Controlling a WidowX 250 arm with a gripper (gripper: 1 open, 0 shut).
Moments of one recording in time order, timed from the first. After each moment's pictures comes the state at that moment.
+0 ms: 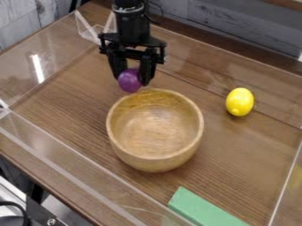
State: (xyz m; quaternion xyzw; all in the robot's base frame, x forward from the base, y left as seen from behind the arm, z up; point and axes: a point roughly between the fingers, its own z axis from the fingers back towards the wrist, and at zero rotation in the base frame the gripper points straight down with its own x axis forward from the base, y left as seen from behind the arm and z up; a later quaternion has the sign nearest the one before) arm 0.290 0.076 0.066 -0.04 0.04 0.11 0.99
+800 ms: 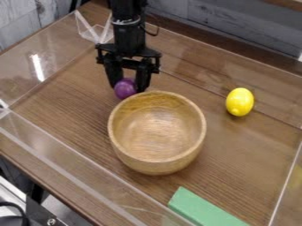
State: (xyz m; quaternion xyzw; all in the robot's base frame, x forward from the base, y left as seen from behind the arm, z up) arm 0.286 0.090 0.051 -0.03 0.05 0.13 0.99
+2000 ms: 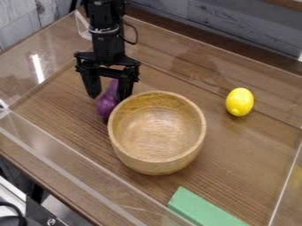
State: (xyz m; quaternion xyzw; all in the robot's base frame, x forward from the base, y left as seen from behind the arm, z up) arm 0.260 0.107 0.046 -0.03 0.06 0.14 0.99
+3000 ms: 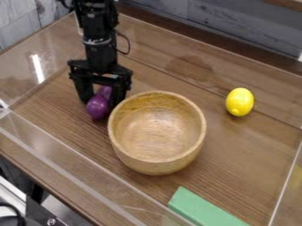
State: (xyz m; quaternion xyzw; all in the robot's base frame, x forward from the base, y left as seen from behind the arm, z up) arm 0.256 0.118 0.025 -0.01 0.06 0.15 0.99
